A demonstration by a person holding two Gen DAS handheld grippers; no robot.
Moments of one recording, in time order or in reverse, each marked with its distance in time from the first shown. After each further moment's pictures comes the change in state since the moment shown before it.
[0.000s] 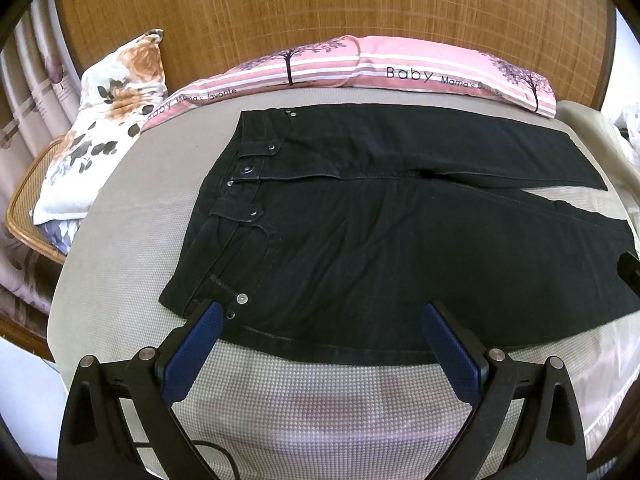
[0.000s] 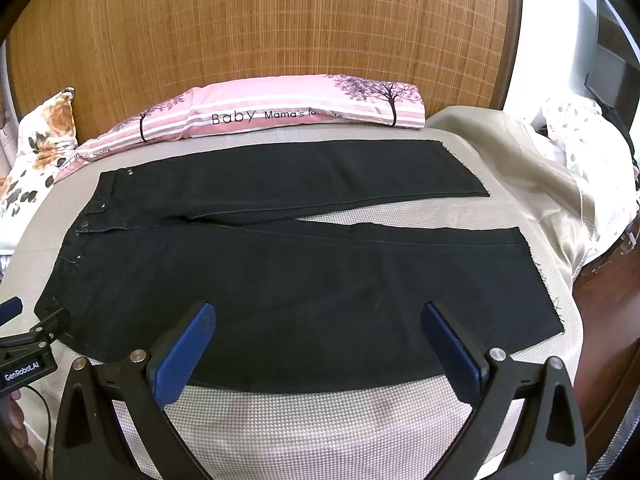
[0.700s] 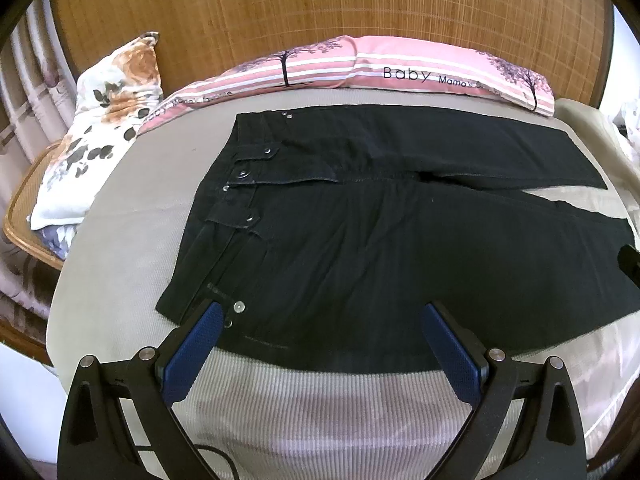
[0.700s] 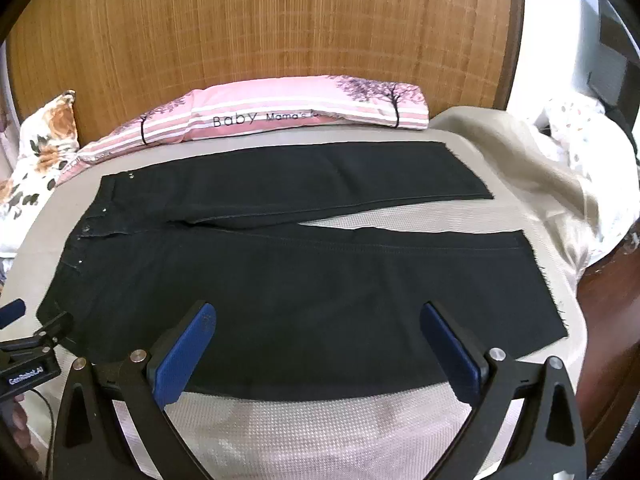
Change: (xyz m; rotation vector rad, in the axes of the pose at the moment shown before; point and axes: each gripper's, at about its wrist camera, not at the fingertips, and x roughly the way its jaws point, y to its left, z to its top) left arm 0.002 -0.001 0.005 0.010 -0.001 -0.007; right arm 0.003 -0.001 0.004 0.009 0.003 0.027
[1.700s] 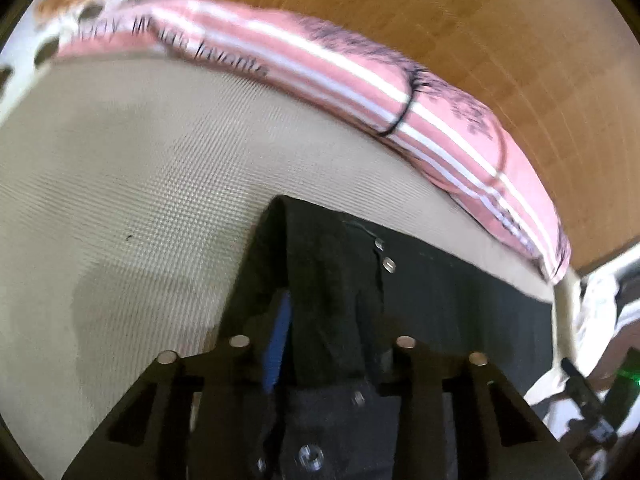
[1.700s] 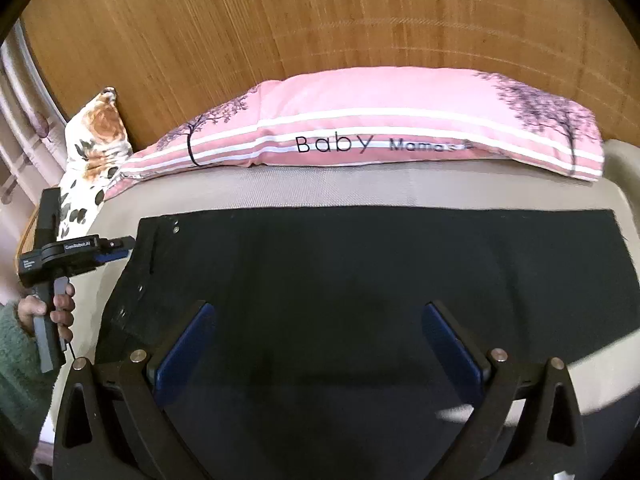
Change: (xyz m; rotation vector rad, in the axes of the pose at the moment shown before) left arm 0.246 0.191 0.219 -0.418 0.191 -0.416; right arm 0.184 0.083 0.179 -0.090 0.151 0.361
